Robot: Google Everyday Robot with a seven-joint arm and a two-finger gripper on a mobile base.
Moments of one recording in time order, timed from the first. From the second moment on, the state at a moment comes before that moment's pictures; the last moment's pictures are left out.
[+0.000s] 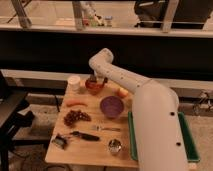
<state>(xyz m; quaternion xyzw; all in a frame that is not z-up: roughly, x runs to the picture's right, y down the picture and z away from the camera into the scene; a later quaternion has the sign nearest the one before) -0.026 -0.090 0.946 -0.11 -0.02 0.07 0.99</state>
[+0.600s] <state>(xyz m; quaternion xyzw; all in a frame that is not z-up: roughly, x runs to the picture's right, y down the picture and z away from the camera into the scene) -0.046 -0.079 0.931 -0.12 -0.06 0.07 0.99</state>
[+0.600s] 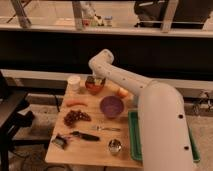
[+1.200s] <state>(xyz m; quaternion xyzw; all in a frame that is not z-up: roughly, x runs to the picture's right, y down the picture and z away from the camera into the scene) -0.061 -0.082 0.933 -0.13 -0.08 0.06 0.99</state>
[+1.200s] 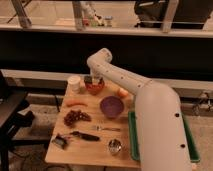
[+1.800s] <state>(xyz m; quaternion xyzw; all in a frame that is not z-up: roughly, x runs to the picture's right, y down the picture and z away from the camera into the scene) -0.059 -0.083 0.939 -0.14 -0.07 0.07 0.99</state>
